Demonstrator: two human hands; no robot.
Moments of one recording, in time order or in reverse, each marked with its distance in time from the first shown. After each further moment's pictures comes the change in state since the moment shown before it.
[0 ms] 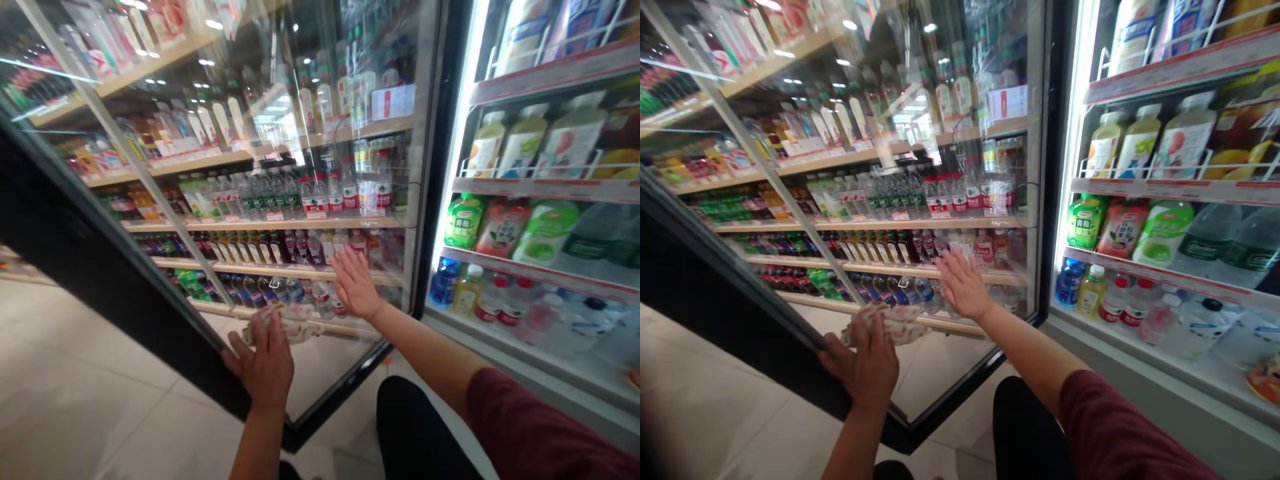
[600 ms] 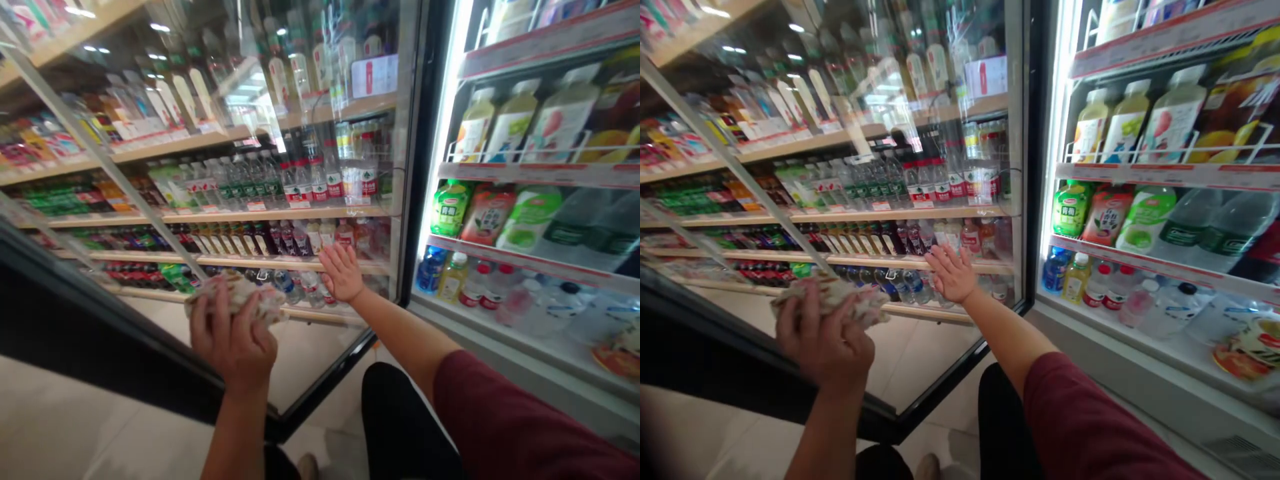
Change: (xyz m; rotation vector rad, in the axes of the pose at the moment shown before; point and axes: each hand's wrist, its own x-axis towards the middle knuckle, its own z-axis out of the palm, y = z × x) left_hand 0.079 0.030 -0.018 -0.163 0.197 0.061; right_hand -0.027 0.036 0.040 -0.078 0.041 0.047
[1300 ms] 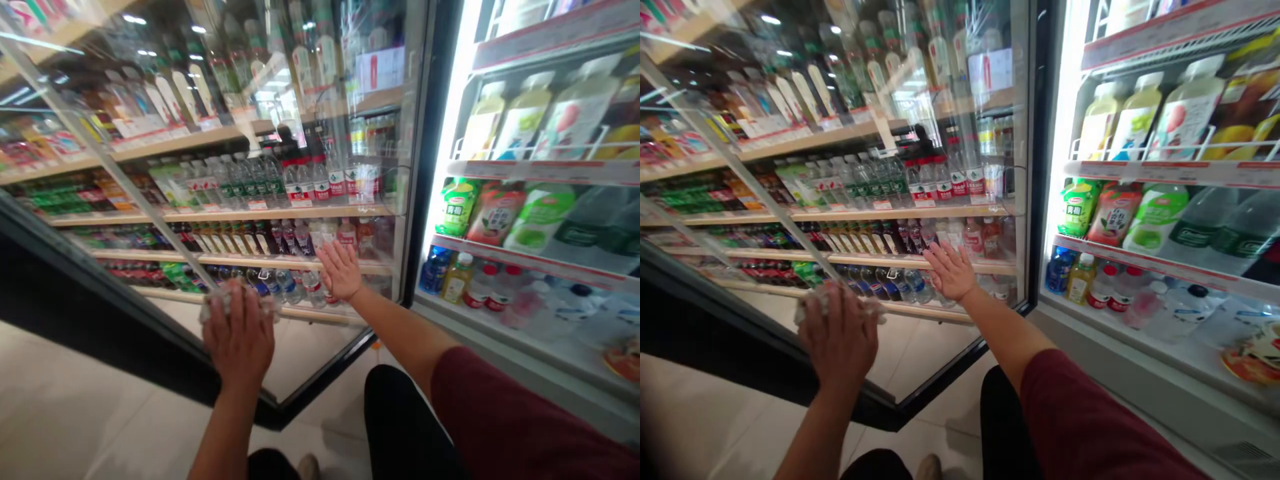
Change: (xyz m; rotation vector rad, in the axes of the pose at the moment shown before) left_hand -0.028 -0.024 0.011 0.015 -0.291 -0.095; right_hand 0.010 -0.005 0.010 0.027 -0.068 0.069
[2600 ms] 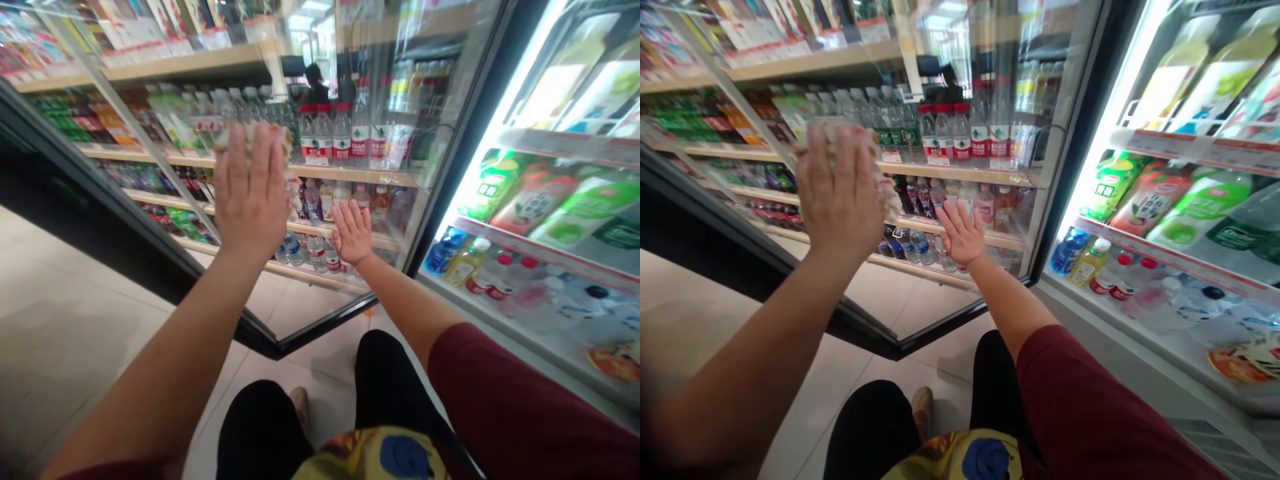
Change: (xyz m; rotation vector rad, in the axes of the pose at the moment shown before) left_hand 0.171 0.028 -0.023 -0.104 -0.252 0.050; right_hand 0.002 0.005 0.005 -0.039 -0.105 0.065
